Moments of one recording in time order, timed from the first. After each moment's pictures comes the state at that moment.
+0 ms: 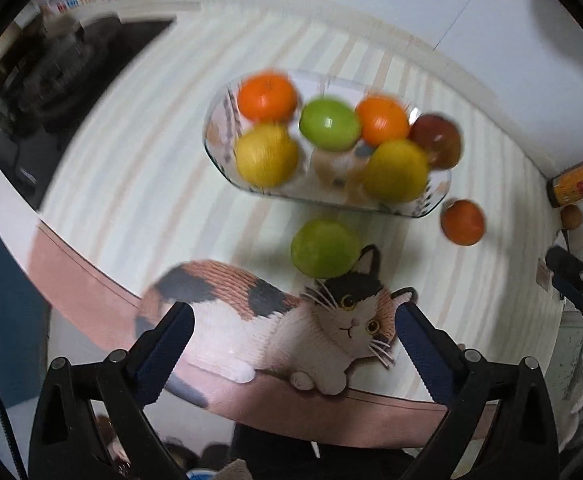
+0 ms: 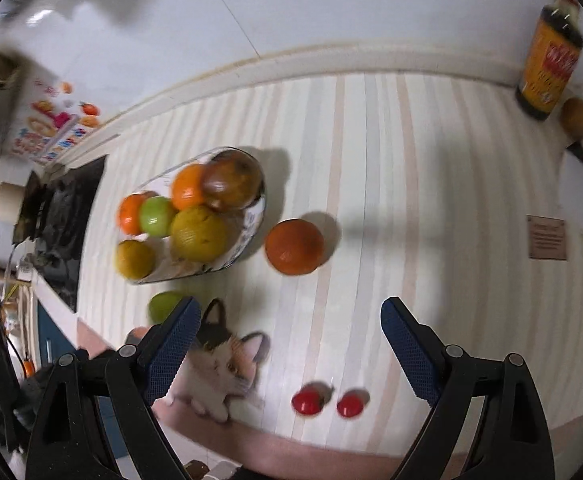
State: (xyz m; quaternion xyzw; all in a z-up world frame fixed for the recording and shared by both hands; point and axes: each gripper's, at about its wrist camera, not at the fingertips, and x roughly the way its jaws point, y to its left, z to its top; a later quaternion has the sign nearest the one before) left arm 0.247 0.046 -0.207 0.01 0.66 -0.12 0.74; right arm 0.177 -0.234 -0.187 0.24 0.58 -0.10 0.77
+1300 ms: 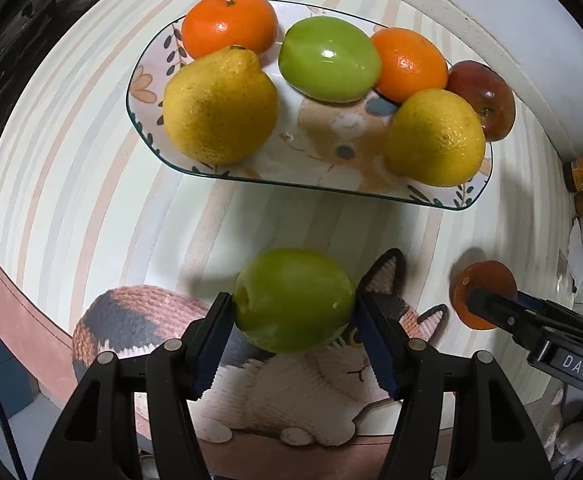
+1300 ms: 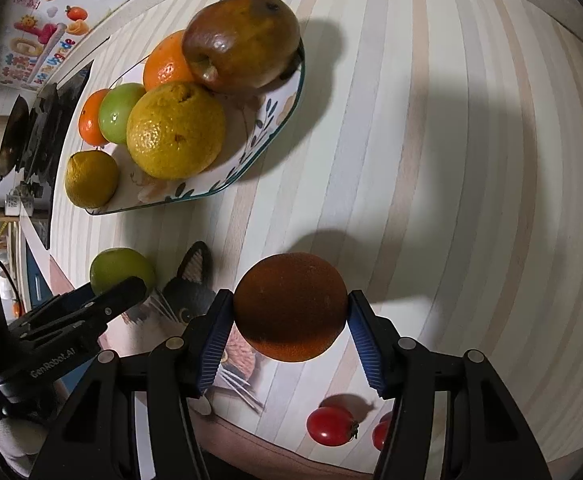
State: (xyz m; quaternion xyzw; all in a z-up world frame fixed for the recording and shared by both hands) left arm 0.269 0.025 -0.286 0.01 0.69 -0.15 0.71; right arm 0.222 -0.165 -0.303 0.21 0.68 -0.02 0.71
